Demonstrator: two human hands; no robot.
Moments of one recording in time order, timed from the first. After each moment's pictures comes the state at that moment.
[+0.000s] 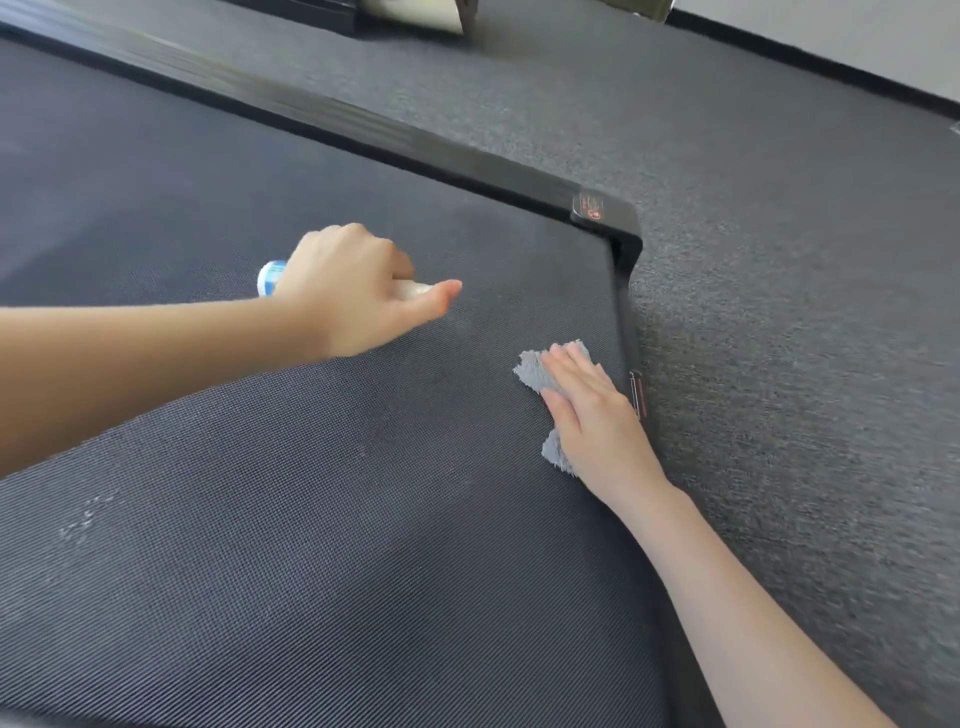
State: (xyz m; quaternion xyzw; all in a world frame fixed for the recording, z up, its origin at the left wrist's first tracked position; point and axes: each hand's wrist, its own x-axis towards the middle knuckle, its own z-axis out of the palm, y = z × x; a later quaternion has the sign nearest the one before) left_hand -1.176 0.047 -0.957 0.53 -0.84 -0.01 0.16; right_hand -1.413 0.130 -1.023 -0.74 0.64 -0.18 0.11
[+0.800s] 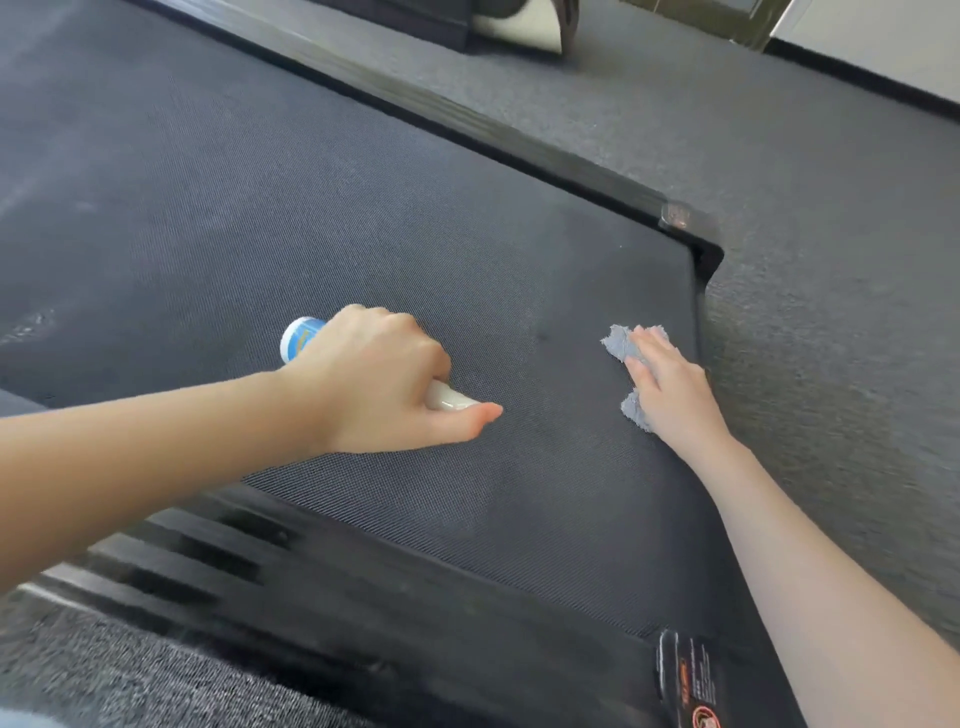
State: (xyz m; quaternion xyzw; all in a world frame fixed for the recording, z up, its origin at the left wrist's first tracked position) left_hand -1.103 0.190 -0.951 0.49 -0.87 0.05 0.06; right_hand -1.402 0.138 -1.014 -0.70 0.68 -0.19 0.14
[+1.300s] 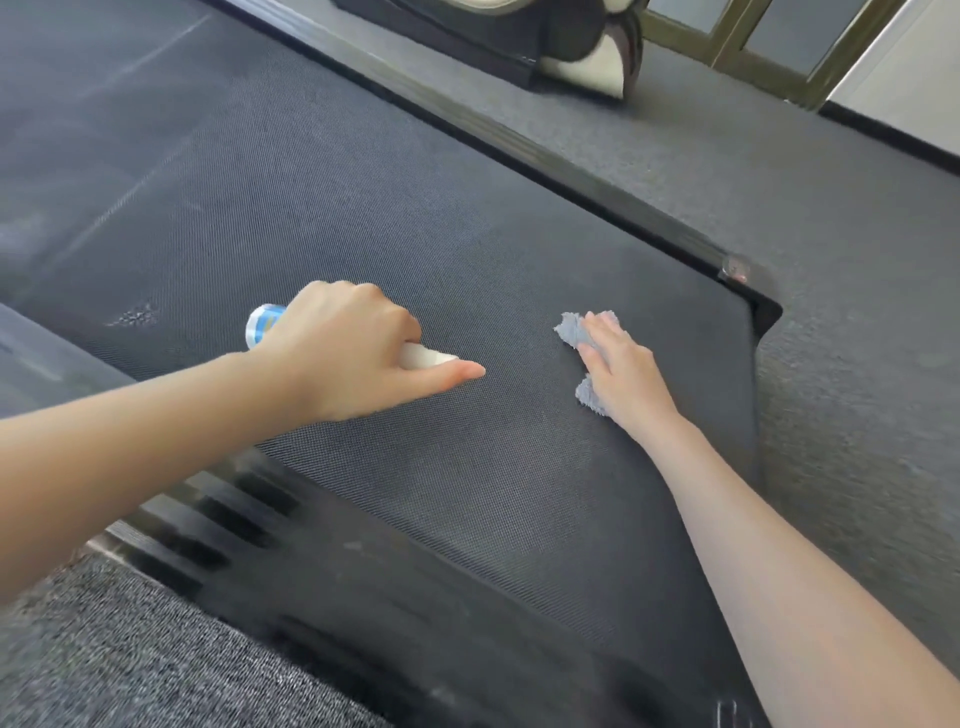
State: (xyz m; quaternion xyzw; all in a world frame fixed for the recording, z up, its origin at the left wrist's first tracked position) left_hand -1.028 0.185 -0.950 0.59 -0.80 0.02 0.10; right_hand -1.302 0.091 -1.010 -0.77 0.60 -0.17 0.15
